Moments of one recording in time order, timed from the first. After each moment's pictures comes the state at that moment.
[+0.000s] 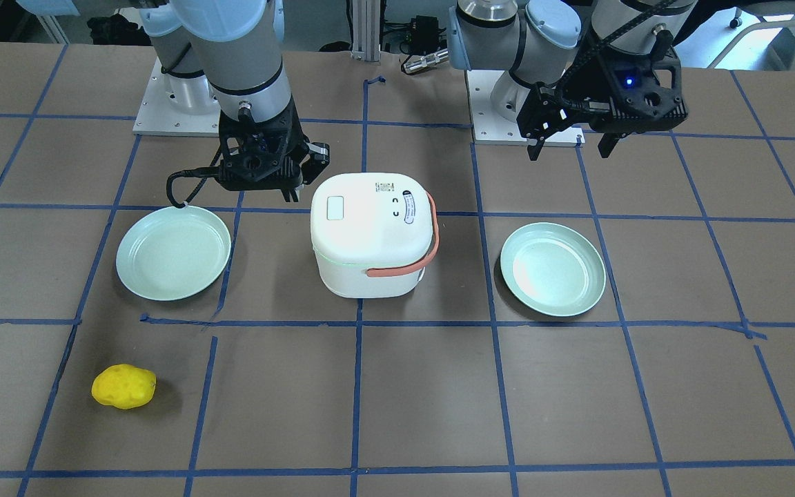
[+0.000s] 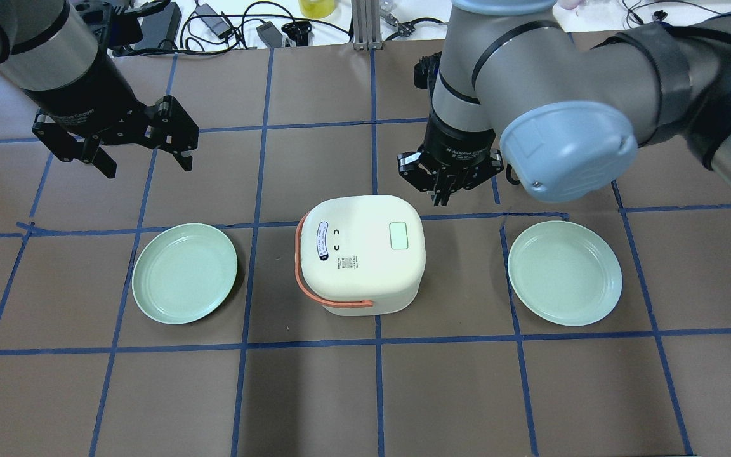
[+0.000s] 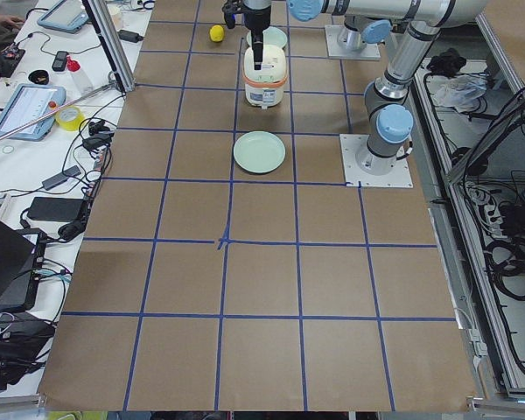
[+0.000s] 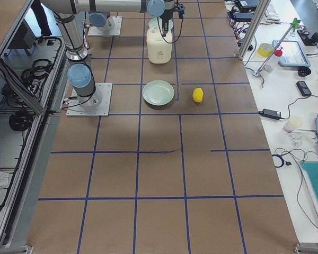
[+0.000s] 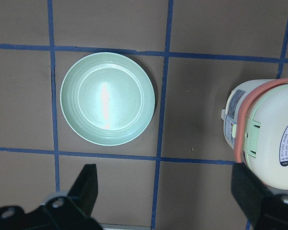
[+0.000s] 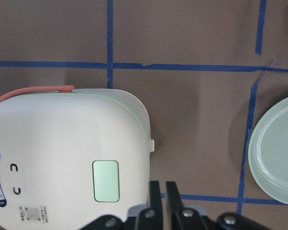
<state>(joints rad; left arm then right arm) -1.55 -1.50 -1.59 -1.62 1.59 -0.05 1.84 -1.49 1.67 -1.75 -1.49 0.23</state>
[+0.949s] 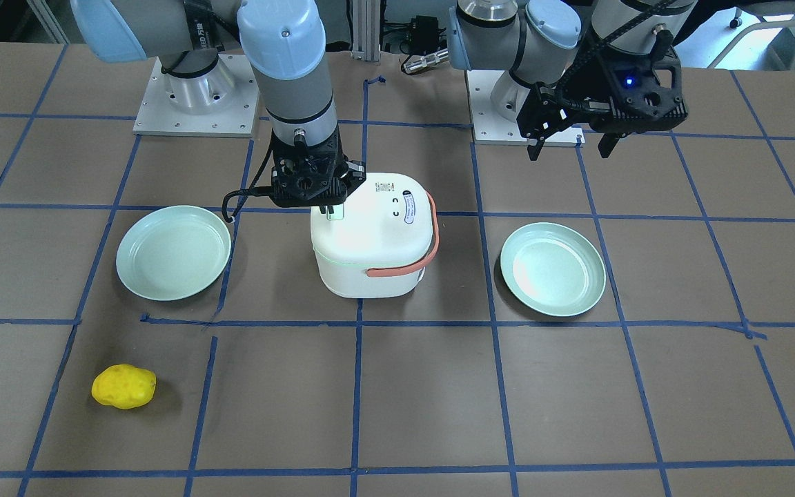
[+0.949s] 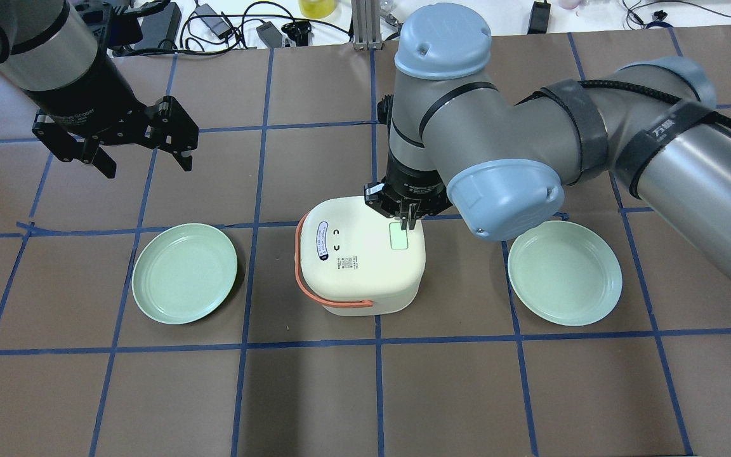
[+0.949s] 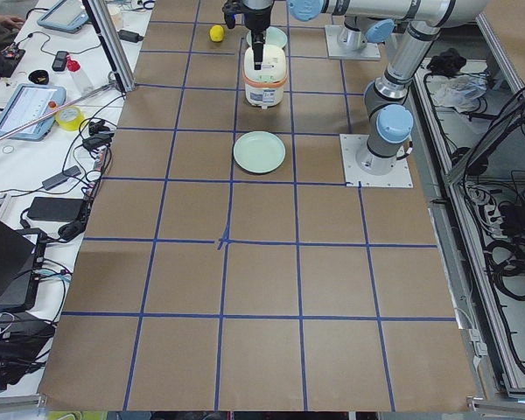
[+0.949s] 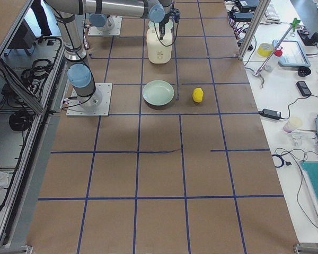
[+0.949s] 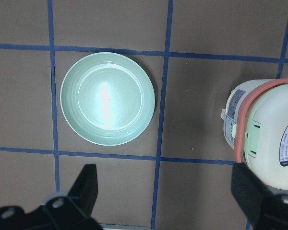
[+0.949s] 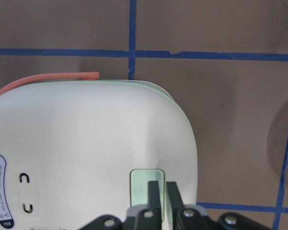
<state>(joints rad) -1.55 -1.50 -1.59 -1.62 1.59 -0.05 1.91 -1.44 1.74 -1.86 -1.49 0.30</state>
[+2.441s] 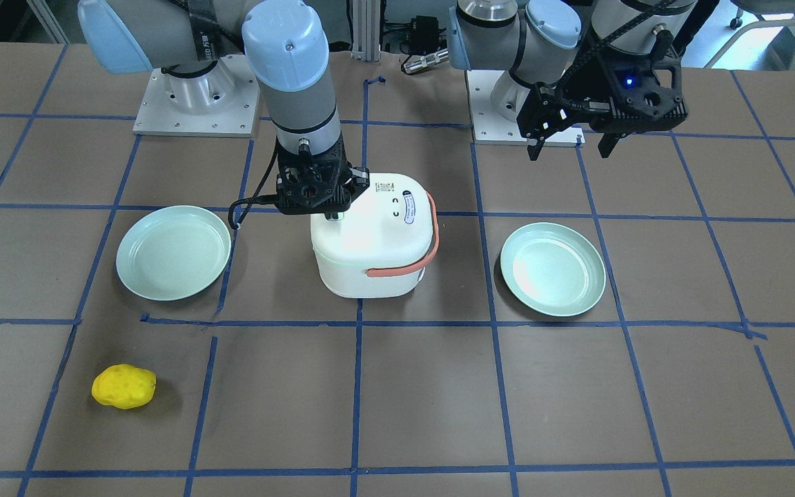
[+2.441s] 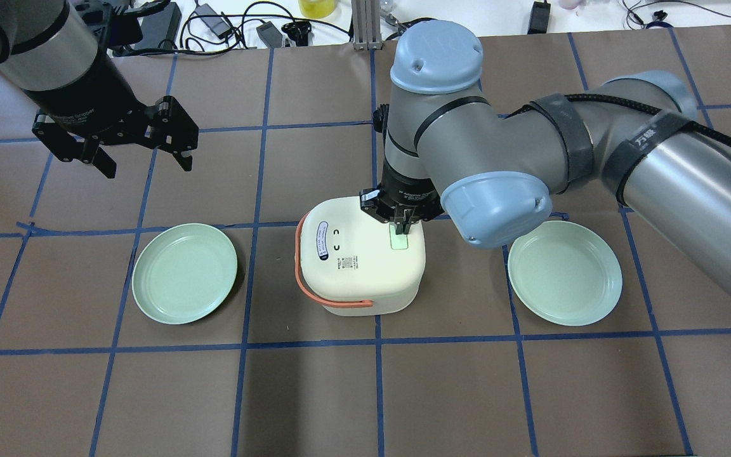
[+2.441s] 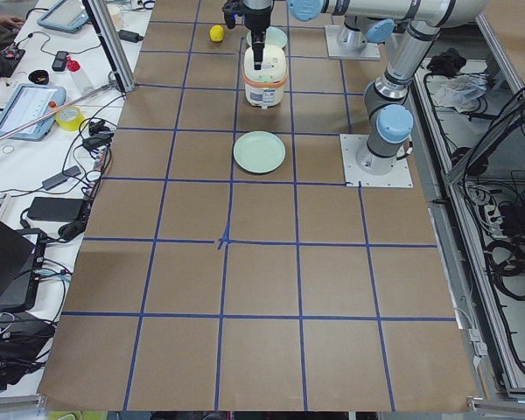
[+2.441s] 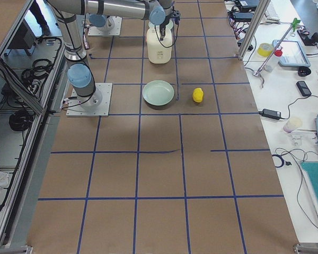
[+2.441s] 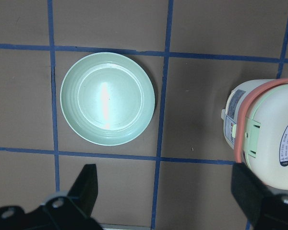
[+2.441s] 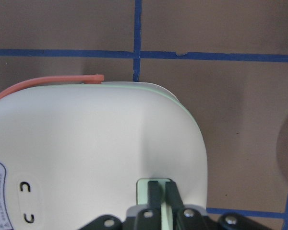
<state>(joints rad) -1.55 -1.50 -1.59 -1.62 1.59 -0.05 1.92 -1.42 1.74 -1.88 -1.48 0.30</state>
